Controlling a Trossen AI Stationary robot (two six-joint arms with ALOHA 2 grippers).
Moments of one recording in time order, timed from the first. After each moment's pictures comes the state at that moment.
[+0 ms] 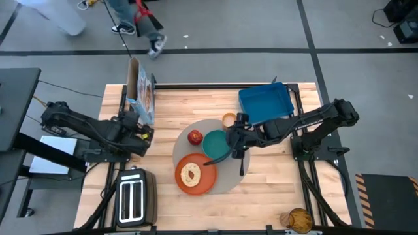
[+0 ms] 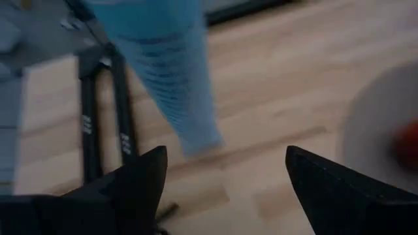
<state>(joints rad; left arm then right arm) -0.34 1.02 0.88 -1.50 -0.79 -1.62 0.20 1.50 1.18 -0.66 0.53 0.07</state>
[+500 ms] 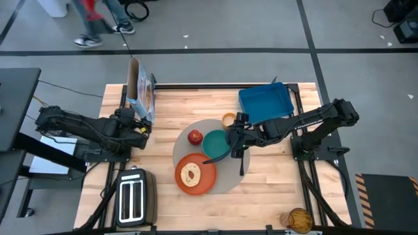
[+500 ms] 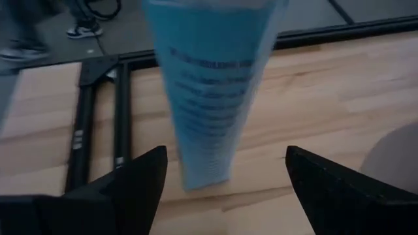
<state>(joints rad) -0.20 0.87 0.71 -1.33 -0.92 -1.56 0.19 1.50 1.18 -0.64 0.53 0.08</state>
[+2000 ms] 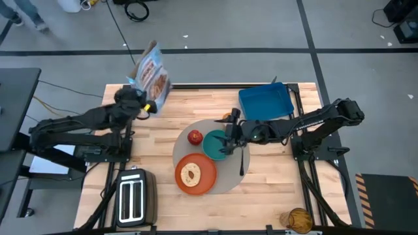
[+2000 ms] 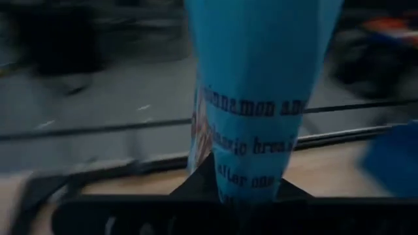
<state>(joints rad) 0.18 0.73 0.75 -0.57 -0.98 -0.67 0.14 1.42 0.91 0.18 0.46 -0.22</state>
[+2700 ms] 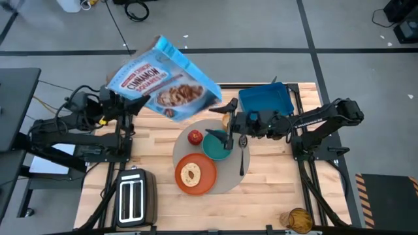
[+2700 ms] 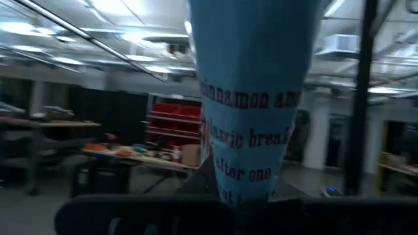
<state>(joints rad) 0.09 0.61 0.81 0.22 -0.12 -0.10 0.09 1.43 0.92 0.76 0.20 -0.18</state>
